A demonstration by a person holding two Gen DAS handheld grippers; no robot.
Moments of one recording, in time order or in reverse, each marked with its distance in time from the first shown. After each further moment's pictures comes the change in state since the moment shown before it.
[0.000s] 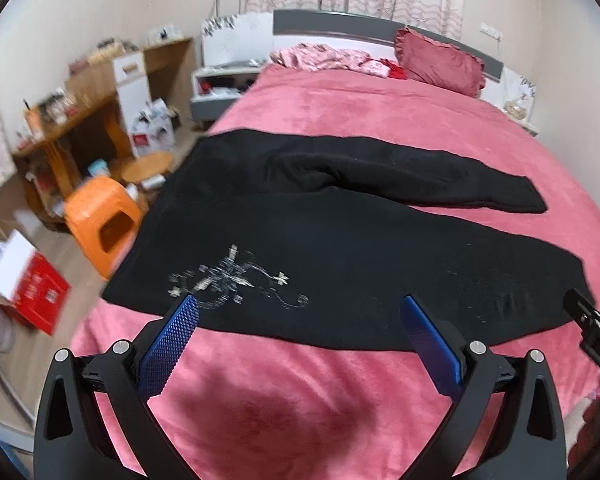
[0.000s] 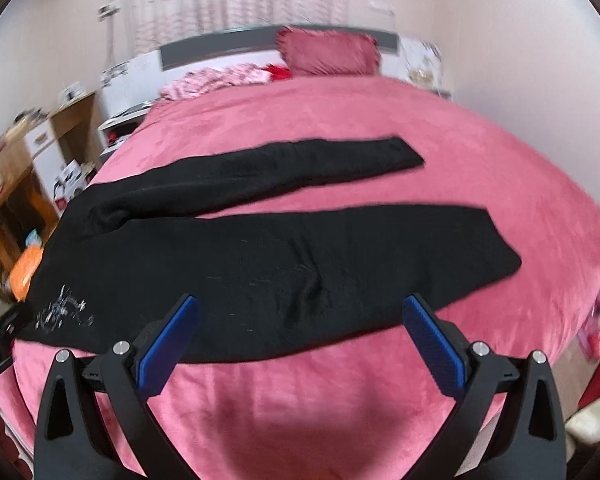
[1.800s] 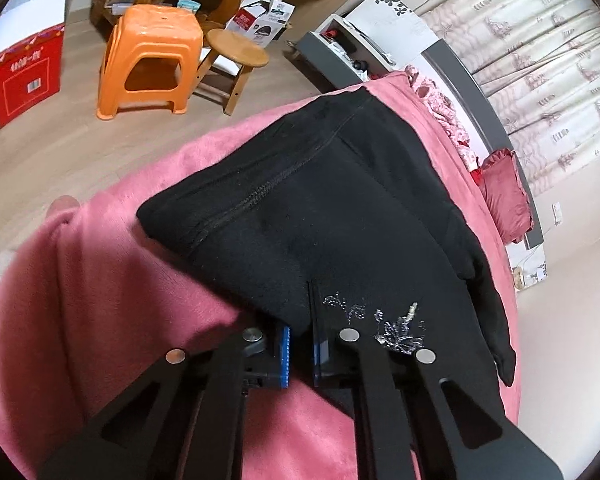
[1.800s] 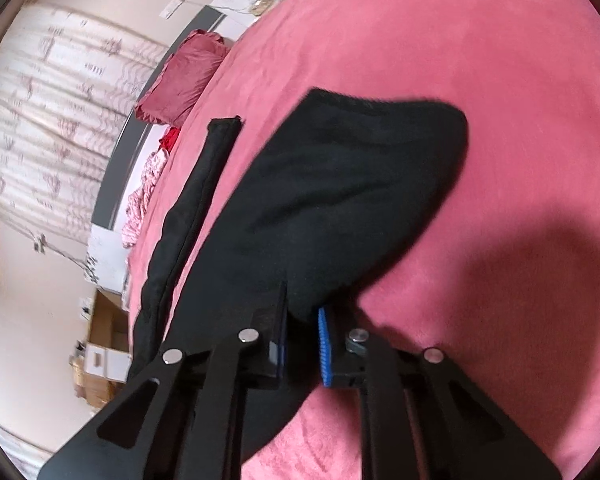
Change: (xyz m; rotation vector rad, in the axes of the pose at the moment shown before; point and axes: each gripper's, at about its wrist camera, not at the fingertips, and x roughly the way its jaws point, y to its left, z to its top) left arm 0.105 0.217 -0.027 -0.727 0.042 -0.151; right arm 0.094 -0.271 0.009 0.757 0.047 0.258
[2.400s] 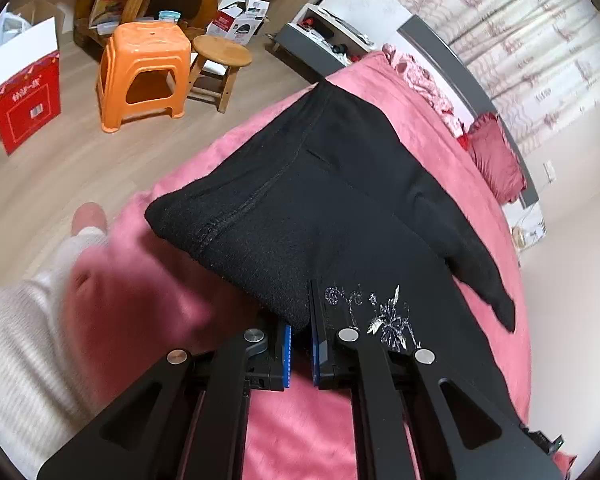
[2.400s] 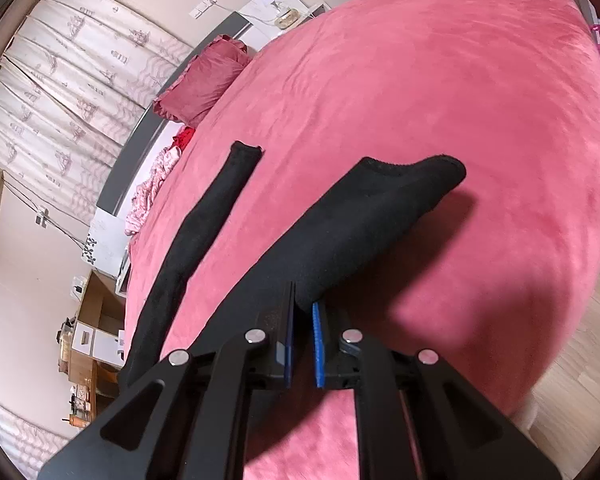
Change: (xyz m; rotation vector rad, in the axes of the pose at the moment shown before) left arm -0.085 0.006 -0.032 0.129 0.072 0.016; right arm -0.075 -0.002 0.000 -0.088 -0.022 -0.016
